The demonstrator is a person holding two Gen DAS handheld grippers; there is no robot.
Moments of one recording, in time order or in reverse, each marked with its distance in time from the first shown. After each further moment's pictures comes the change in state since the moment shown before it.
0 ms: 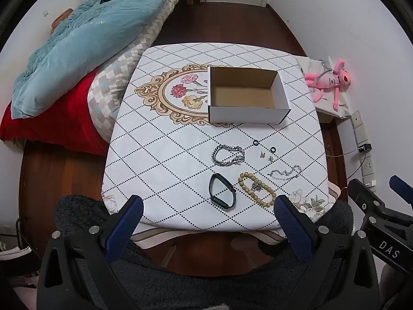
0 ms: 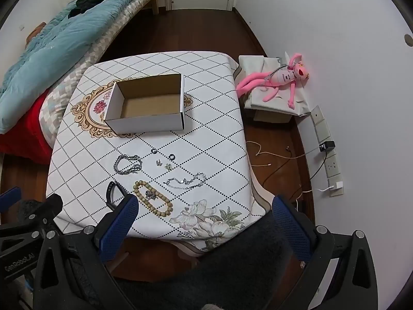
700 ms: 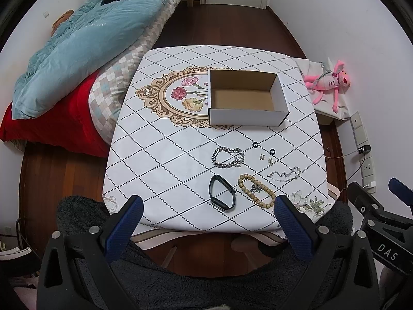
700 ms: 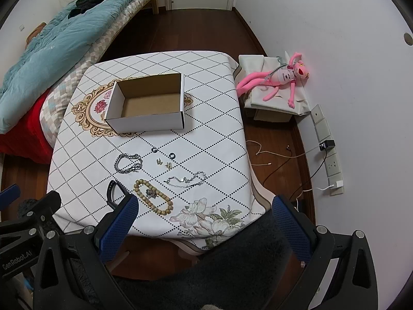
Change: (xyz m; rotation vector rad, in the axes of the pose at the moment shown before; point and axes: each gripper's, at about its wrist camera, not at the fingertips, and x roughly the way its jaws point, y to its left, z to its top) left arm -0.003 -0.001 0.003 -0.001 -0.009 -0.007; right arm -0.003 0.000 -0.001 0.000 0.002 0.000
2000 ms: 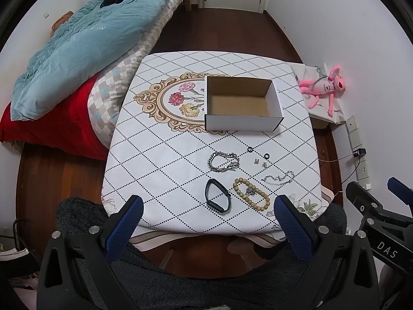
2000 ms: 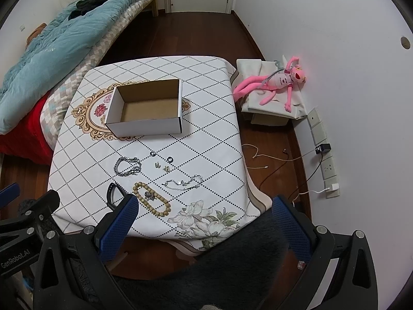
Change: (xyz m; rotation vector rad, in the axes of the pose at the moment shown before) left arm -0.014 -0.006 0.005 -0.005 -0.023 -0.022; right arm -0.015 -0.005 0.006 0.005 -0.008 -0.010
